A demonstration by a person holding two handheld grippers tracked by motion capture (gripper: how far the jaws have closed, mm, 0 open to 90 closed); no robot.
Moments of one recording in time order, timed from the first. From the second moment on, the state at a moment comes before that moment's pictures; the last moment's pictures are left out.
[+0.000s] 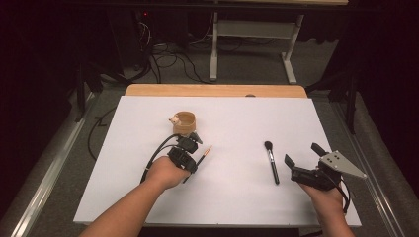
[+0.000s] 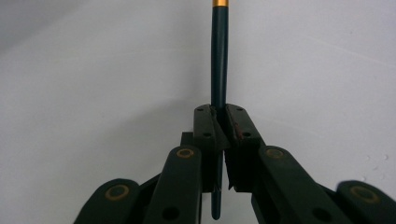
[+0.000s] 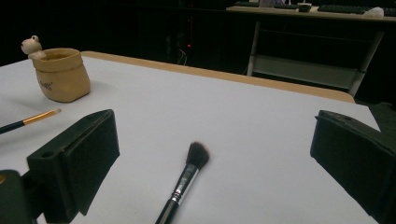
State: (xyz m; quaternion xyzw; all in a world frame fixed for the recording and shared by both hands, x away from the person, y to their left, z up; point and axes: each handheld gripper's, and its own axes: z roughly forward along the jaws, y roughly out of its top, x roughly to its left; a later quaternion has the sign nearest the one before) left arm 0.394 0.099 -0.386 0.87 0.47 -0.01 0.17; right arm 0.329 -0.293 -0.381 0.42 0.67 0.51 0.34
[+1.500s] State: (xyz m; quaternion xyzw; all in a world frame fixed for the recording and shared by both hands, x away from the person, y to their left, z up) left arm 0.375 0.173 -0.377 0.81 0.51 0.02 0.29; right arm 0.331 -0.291 -0.382 0.42 0.67 0.51 0.34
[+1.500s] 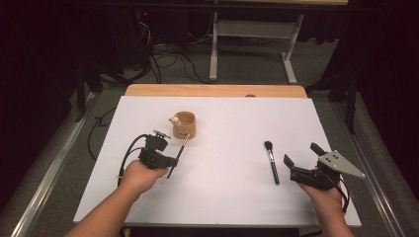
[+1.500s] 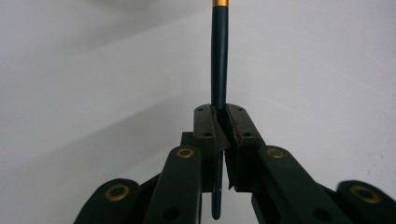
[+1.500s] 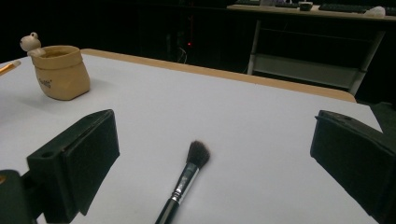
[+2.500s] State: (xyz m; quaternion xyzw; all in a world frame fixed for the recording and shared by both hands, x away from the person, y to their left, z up) left arm 0.359 0.186 -0.387 0.77 0.48 0.09 0.42; right arm 0.331 -0.290 -0.383 0.41 0.68 0.50 0.34
